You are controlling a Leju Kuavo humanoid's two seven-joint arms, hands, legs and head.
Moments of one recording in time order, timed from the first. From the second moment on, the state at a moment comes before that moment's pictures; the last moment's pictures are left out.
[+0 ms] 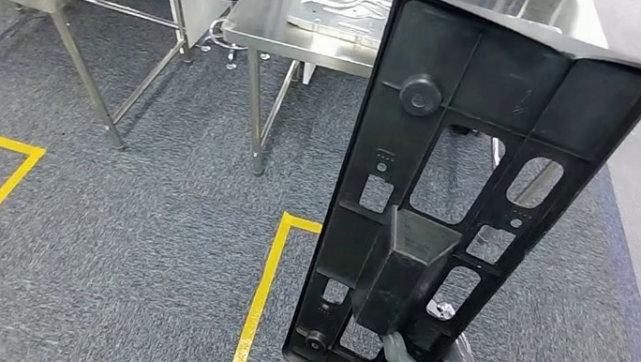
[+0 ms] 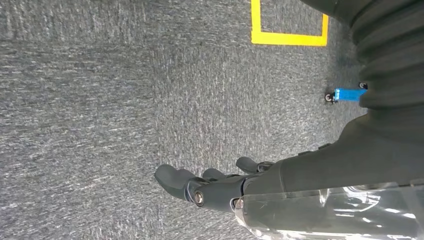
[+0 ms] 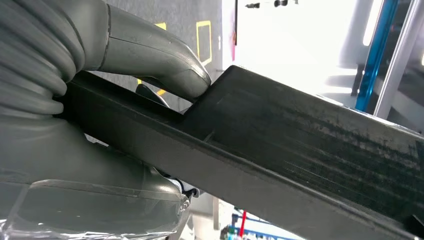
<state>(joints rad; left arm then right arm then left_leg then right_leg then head) -0.07 -0.16 0.99 -0.19 -1.34 0.19 -0.12 0.15 -0.14 0.14 -1.82 -0.19 0.54 -0.51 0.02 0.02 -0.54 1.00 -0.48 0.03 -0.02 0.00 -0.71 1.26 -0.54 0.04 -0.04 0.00</state>
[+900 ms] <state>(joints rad) -0.08 -0.16 1.04 -0.19 -1.28 0.14 -0.16 0.08 -0.15 0.13 -1.81 -0.19 0.54 -0.52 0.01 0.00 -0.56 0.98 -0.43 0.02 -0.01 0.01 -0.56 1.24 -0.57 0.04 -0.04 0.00</state>
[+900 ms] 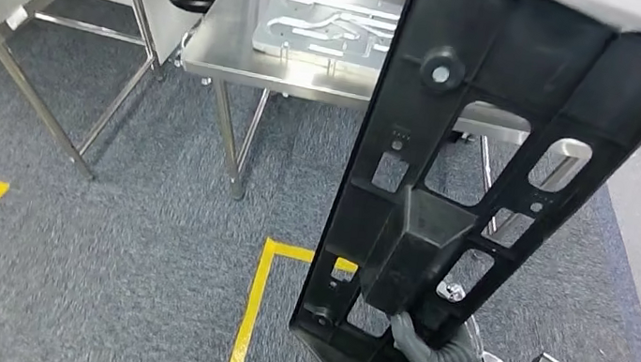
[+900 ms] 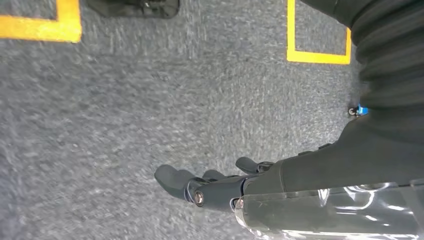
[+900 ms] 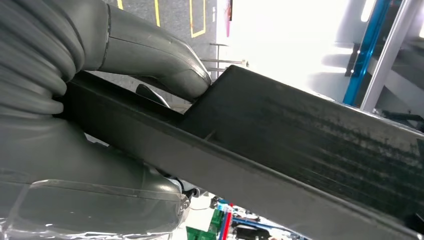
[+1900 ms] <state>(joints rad) -0.08 -0.17 1.05 -0.19 -1.29 0.14 -0.17 0.07 -0.16 0.15 -1.79 -0.20 0.55 -0.50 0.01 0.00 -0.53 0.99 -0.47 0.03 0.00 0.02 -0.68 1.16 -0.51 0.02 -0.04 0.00</state>
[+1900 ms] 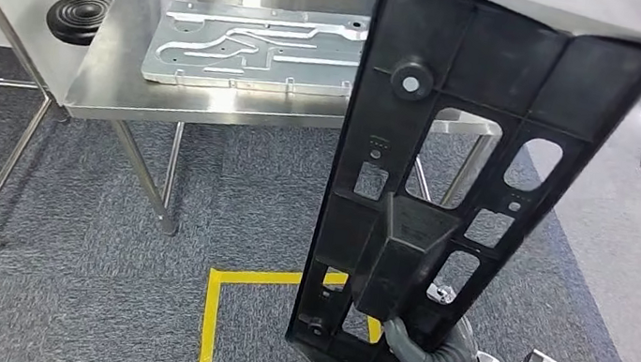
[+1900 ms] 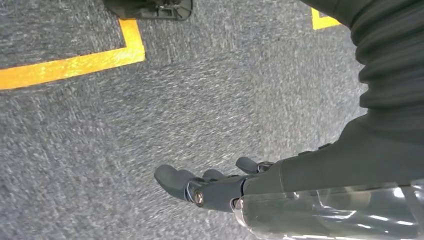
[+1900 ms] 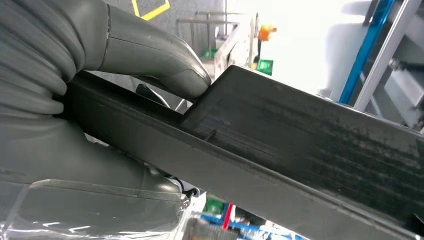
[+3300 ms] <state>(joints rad) -0.08 -0.17 1.07 -0.19 -1.26 0.12 -0.17 -0.01 -0.15 0.16 -1.75 -0.18 0.53 -0.48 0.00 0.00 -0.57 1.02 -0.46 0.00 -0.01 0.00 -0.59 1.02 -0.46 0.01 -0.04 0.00</state>
